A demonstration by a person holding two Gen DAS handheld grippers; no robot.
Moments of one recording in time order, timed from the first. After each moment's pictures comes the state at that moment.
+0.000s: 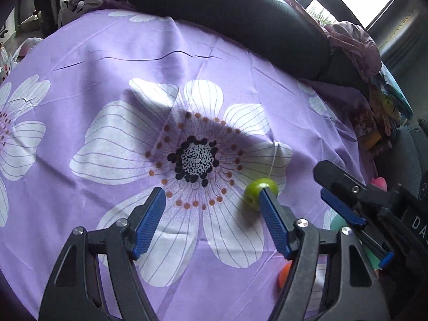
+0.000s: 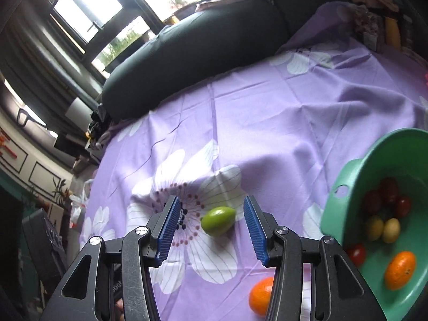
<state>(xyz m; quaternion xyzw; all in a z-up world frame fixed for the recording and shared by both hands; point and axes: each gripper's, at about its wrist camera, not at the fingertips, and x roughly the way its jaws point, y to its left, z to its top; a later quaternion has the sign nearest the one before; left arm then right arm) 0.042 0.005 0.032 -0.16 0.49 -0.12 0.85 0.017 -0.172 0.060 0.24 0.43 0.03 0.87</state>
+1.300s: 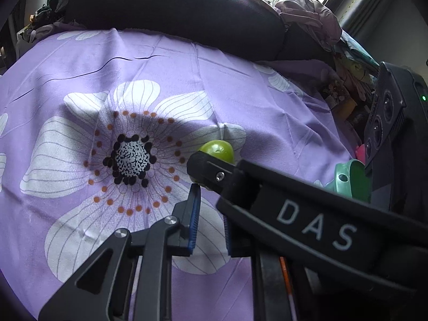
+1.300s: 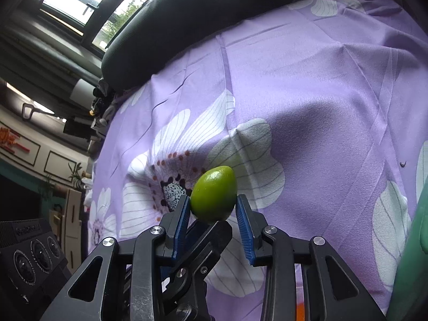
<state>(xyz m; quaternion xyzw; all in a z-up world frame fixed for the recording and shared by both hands) 0.032 -0.036 0.032 -0.10 0.46 -0.22 0.85 0.033 -0.162 0.022 0.28 0.46 0.08 0.84</state>
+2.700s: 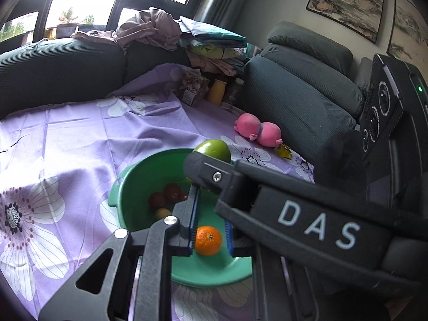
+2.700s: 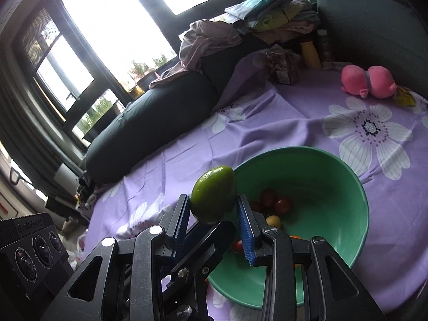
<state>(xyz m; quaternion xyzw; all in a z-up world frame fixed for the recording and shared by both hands) -0.081 -0.169 0.109 -0.02 0.33 -0.49 0.81 -0.131 -0.276 0.113 0.30 0.28 -0.12 0.91</state>
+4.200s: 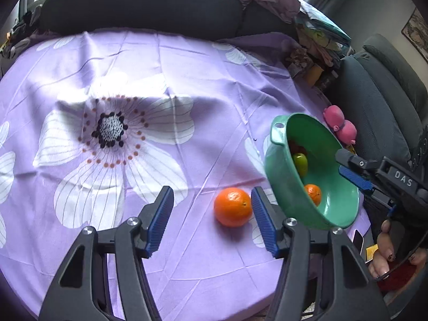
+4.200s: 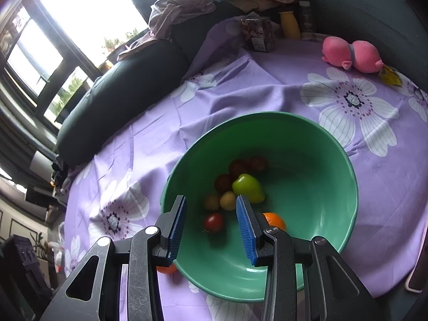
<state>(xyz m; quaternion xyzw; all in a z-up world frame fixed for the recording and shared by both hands) -0.021 -0.041 0.064 -0.06 0.50 -0.29 0.81 -0.112 -0.278 0.092 0.29 0.37 -0.14 0.87</state>
